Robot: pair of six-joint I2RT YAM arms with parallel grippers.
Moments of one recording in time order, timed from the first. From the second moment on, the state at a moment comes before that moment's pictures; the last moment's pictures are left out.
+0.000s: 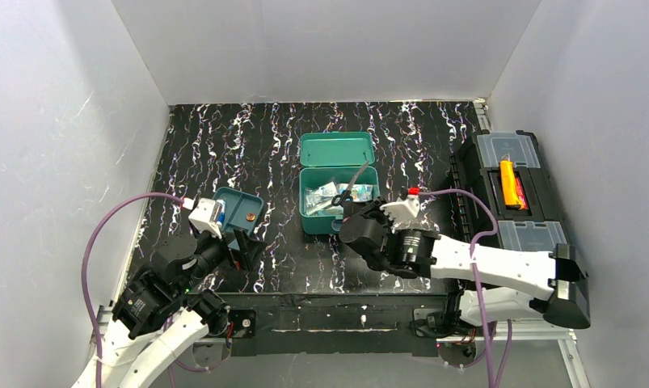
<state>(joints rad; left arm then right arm) -0.66 0.30 0.76 -0.85 -0.09 -0.41 1.29 1.16 0.92 -0.41 1.03 1.58</state>
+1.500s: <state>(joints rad) -0.66 0.30 0.76 -0.85 -0.10 -0.41 1.14 1.62 1.11 -0.40 0.89 1.88</state>
